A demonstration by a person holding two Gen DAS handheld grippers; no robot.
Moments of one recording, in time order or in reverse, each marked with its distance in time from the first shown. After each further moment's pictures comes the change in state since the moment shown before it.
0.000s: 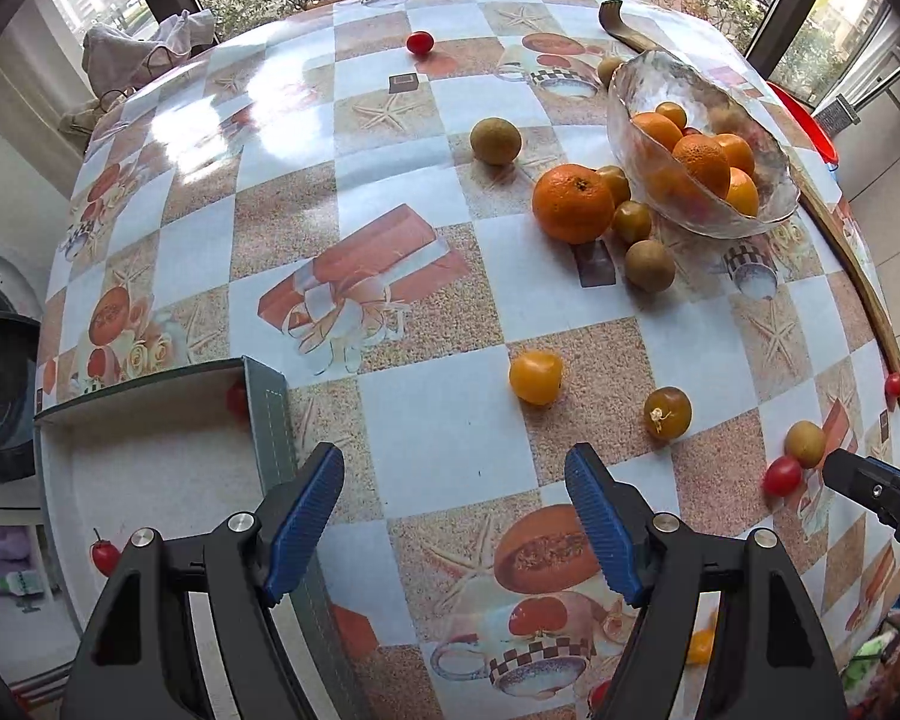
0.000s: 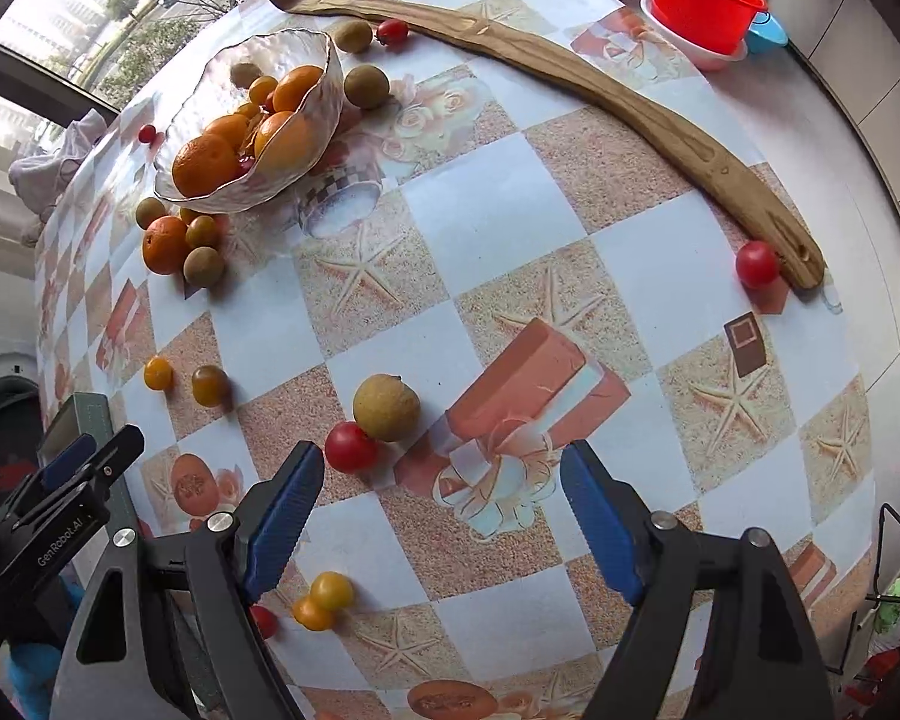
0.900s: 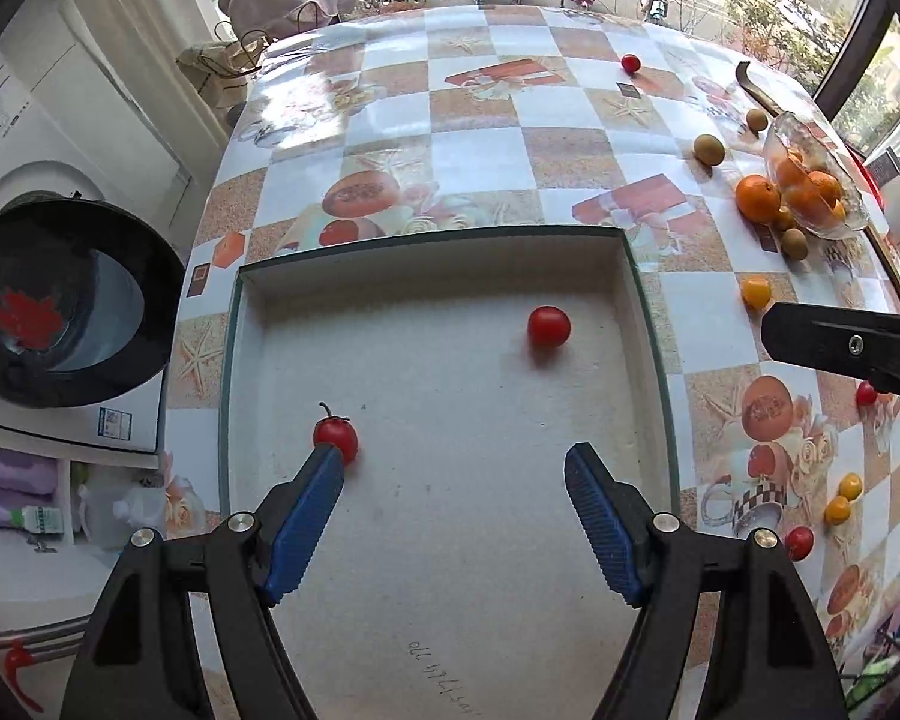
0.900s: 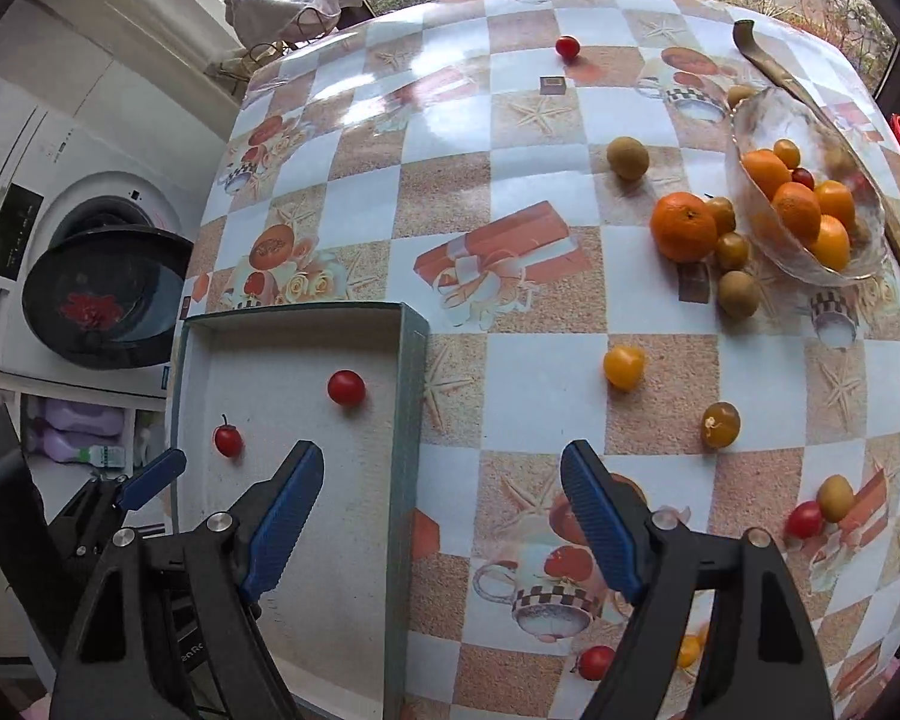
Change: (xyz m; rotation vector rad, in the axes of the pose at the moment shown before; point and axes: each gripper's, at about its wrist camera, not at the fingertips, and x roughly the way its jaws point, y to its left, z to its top) left arm -0.048 0.137 -0.079 -0.099 -0.036 0.077; right arm 0.004 0.220 -0.046 -0.419 0.029 0.143
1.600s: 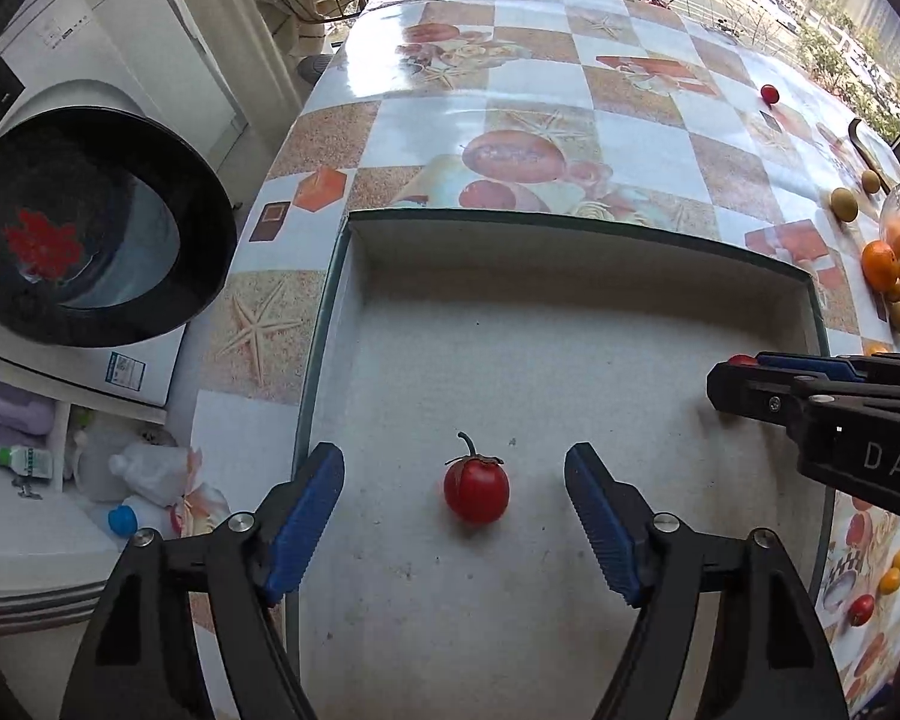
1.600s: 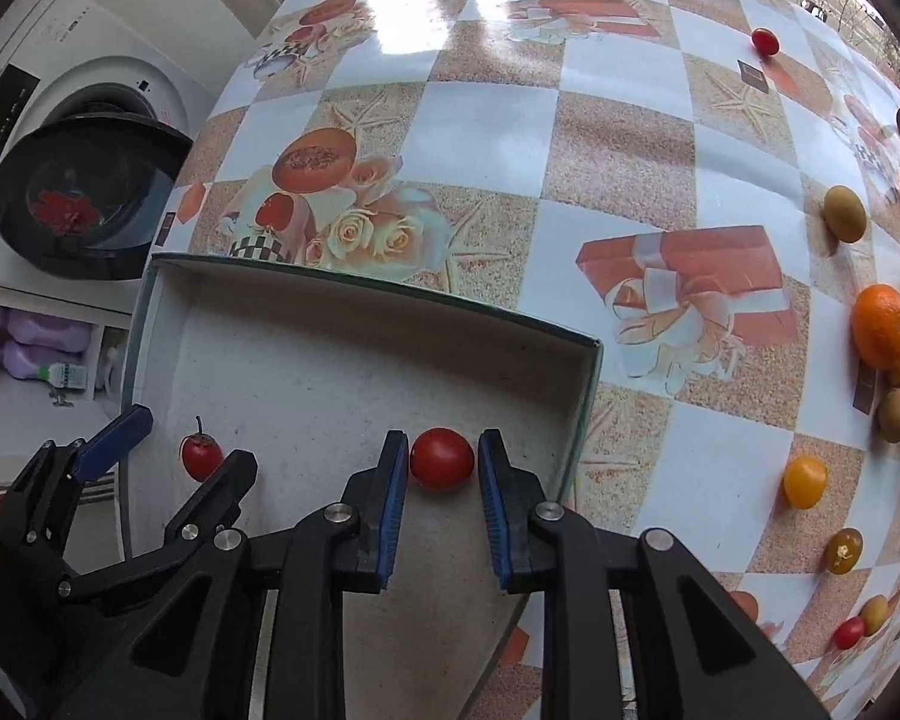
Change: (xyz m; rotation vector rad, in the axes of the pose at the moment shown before) left arm 0.053 0.079 -0.002 -0.189 0.022 0.057; right arm 0.103 0.097 0.031 -0.236 0.143 -0.019
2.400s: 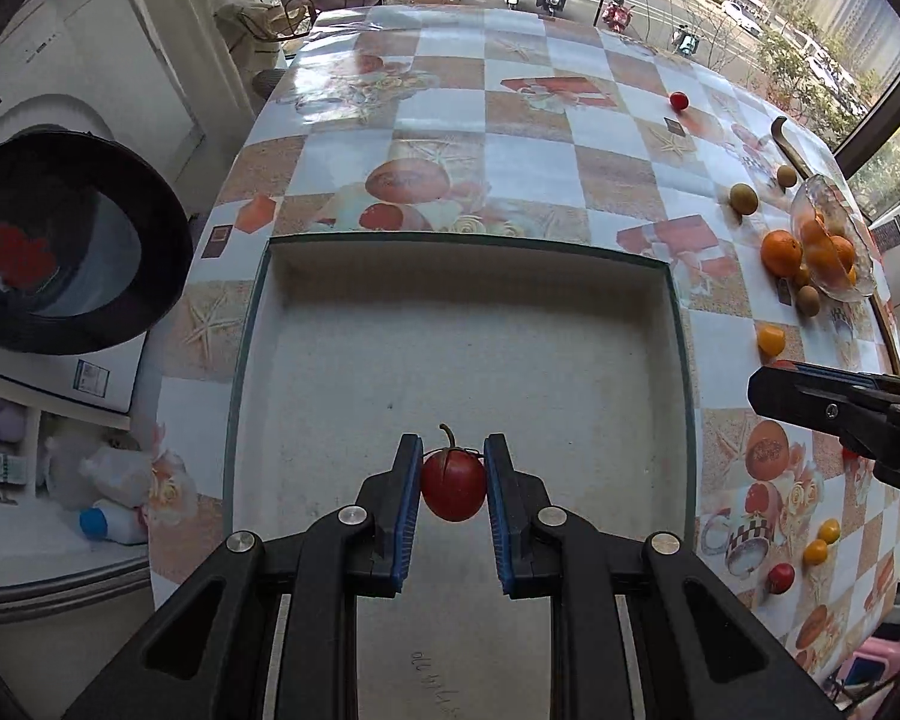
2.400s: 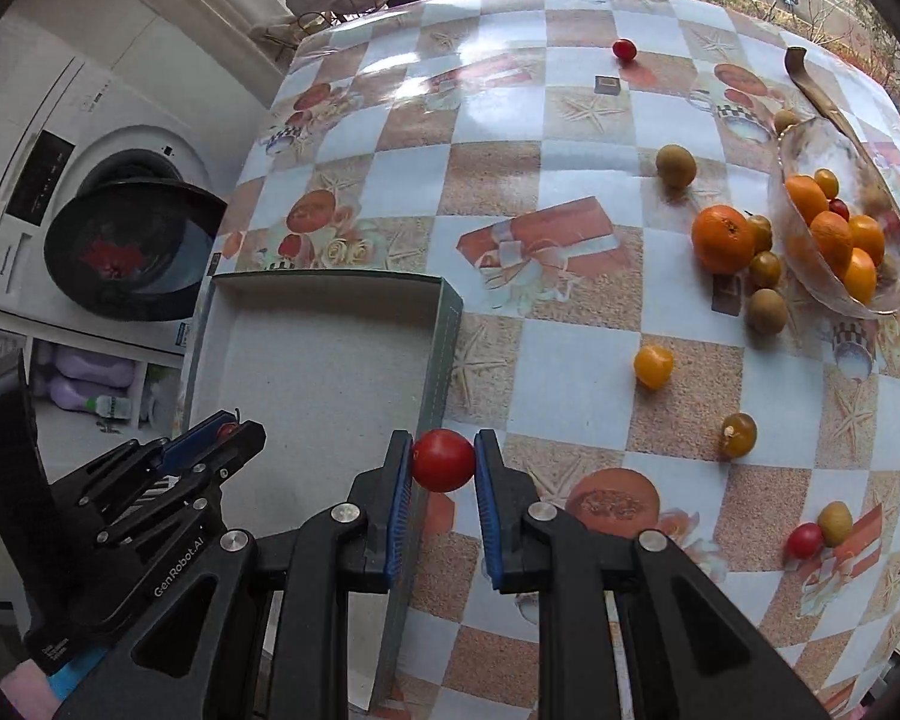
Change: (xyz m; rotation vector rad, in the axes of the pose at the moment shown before) left arm -0.040 -0.031 -0.006 0.022 -0.012 -0.110; right arm -0.079 -0.041 -0.045 0.065 -0.097 0.075
